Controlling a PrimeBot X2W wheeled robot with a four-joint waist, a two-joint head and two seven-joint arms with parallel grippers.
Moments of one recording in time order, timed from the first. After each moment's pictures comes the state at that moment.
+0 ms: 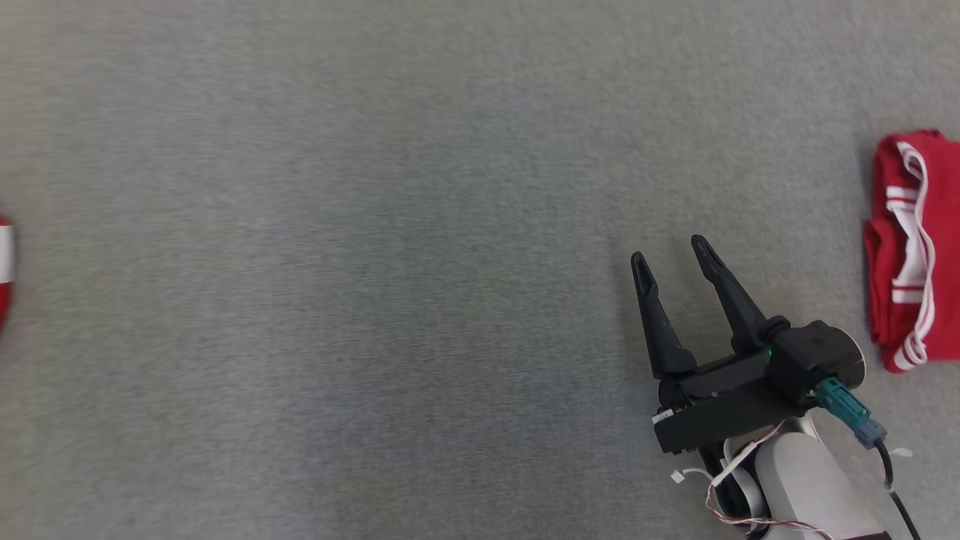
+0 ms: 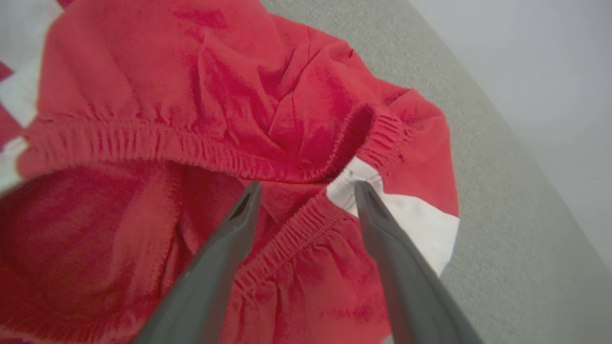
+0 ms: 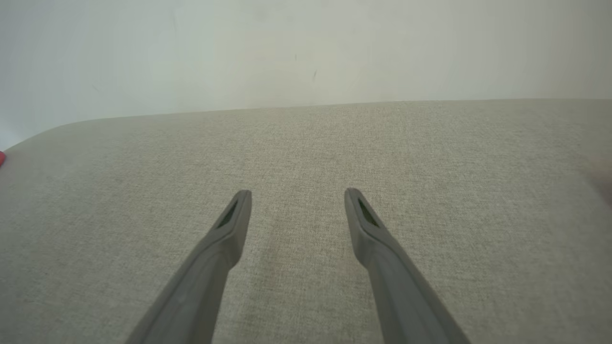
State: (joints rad) left arm -0.52 0.54 0.49 0.43 -0.91 -0.03 0.63; right arm -0.33 -0.11 0.22 0.18 0.20 0.13 -0.21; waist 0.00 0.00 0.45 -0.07
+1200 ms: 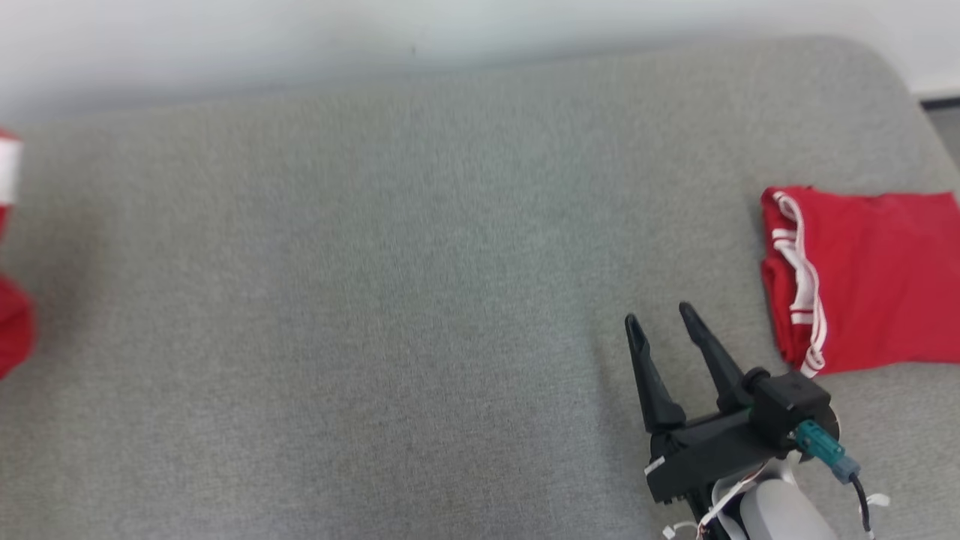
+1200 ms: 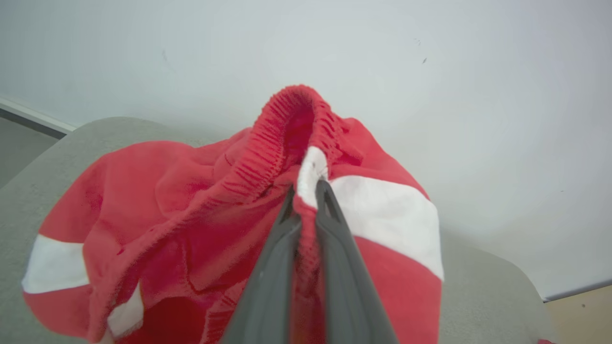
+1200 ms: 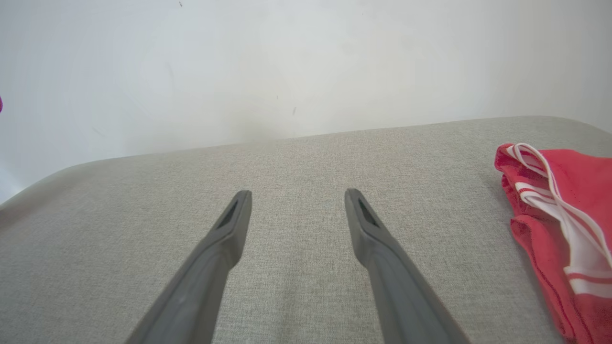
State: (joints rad) left arm -0.53 0.51 0.39 0.14 -0.87 -0.03 0.62; right arm -0.27 -0.09 0.23 0.30 0.26 0.13 -0.25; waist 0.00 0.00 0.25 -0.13
